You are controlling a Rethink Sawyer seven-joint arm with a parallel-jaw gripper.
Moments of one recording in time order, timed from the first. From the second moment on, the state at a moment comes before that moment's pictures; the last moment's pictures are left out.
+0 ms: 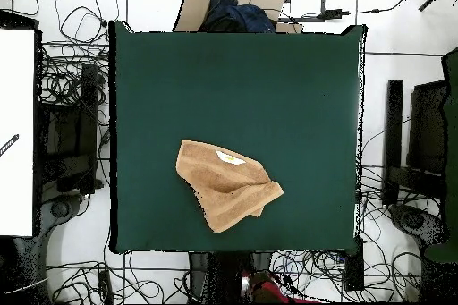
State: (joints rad) arm -0.88 -0.95 0.17 2.53 -0.56 0.17 1.58
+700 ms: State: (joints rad) arm -0.87 -0.93 0.22 2.52 -0.55 0.17 1.58
